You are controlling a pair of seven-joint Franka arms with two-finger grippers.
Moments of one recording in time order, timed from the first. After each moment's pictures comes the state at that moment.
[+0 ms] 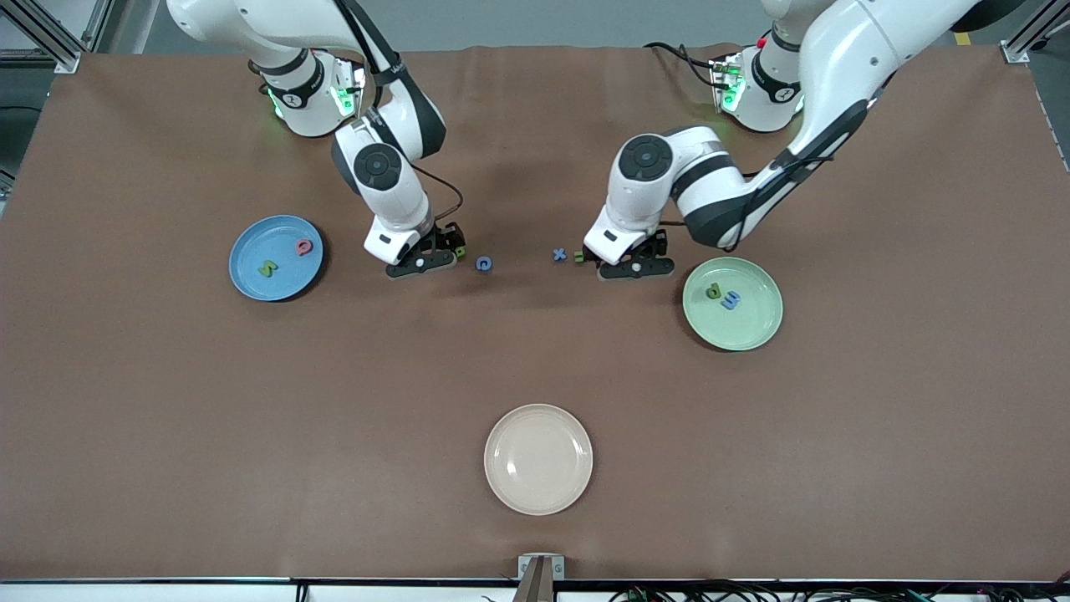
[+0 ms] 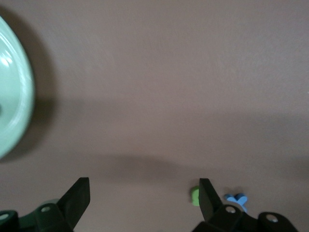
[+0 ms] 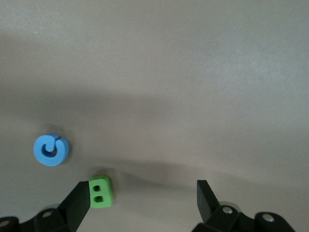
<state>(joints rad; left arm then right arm) 0.20 0.63 -0.99 -2.06 0.71 2.26 -1.32 0.78 0.30 -0.11 -2.34 0.14 2.62 0.32</state>
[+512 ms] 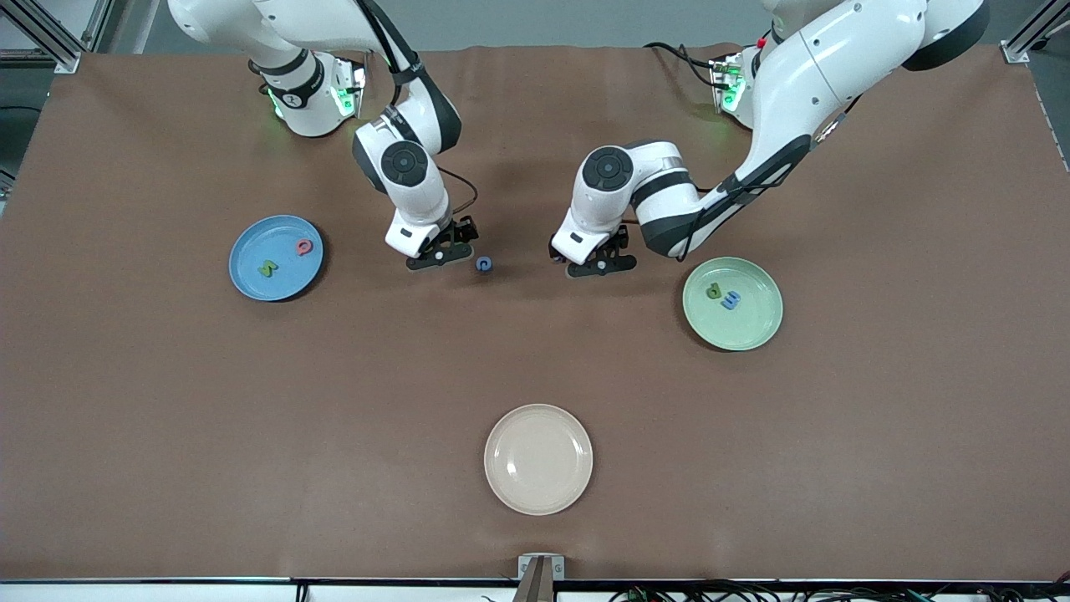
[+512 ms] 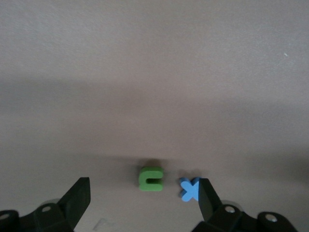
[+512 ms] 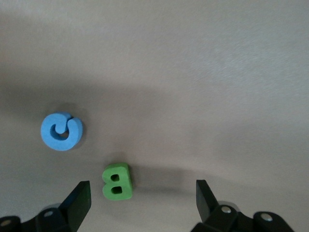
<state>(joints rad) 0.06 0.74 -0.91 -2.01 0.71 2.35 -1.41 0.84 0.34 -0.11 -2.34 0.14 2.62 0.34</state>
